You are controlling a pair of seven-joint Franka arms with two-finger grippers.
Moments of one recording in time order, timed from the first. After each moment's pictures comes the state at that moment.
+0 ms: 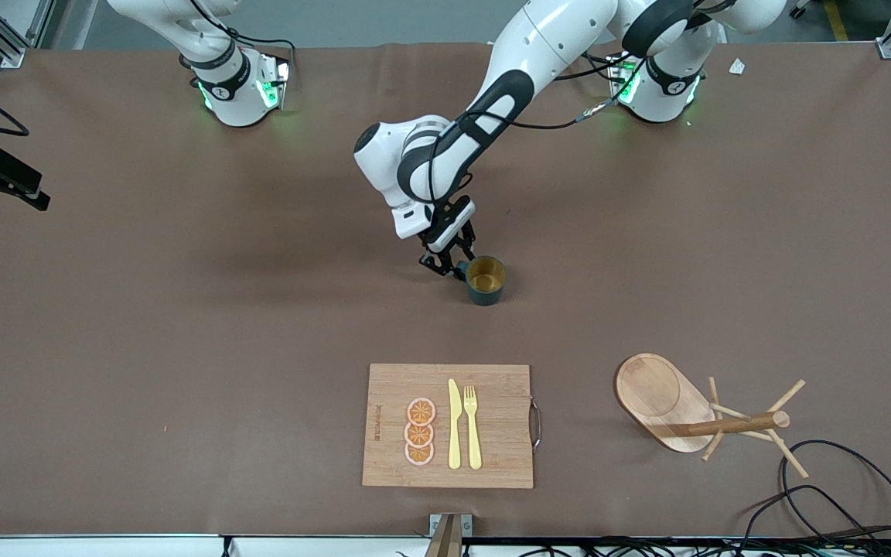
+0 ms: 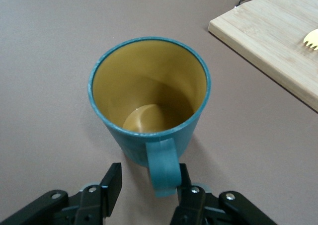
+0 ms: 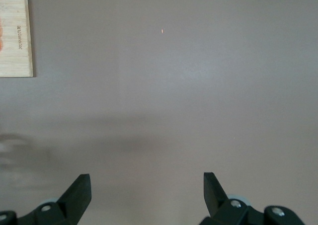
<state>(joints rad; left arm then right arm) -0.89 0.90 -0.22 -1.37 0.84 1.84 -2.35 0.02 -0.04 -0.08 -1.57 0.00 1.57 -0.05</state>
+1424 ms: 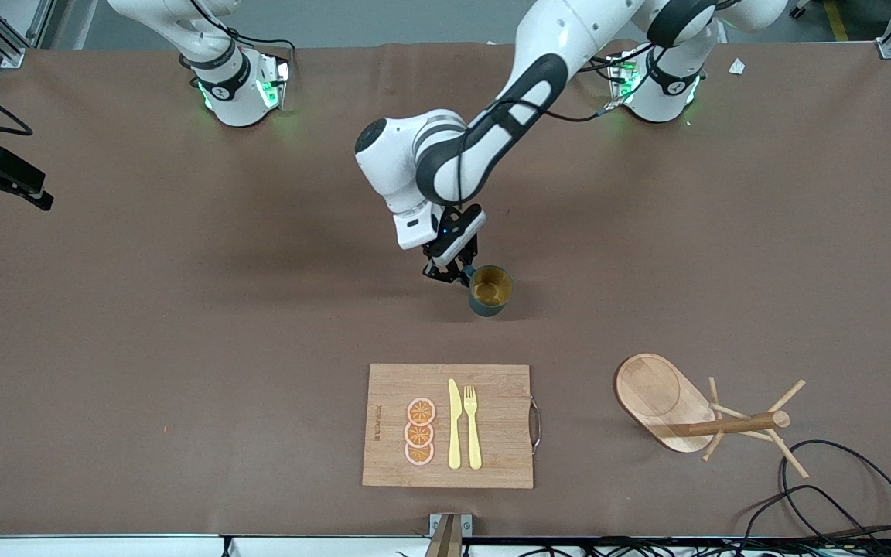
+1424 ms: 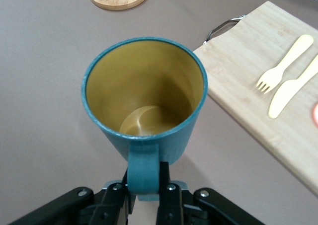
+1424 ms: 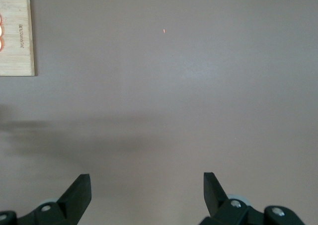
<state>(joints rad) -0.79 0.78 -0.22 -1.31 0.72 1.84 -2.10 0.02 -0.04 -0.08 -1.57 0.00 1.57 -0.05</state>
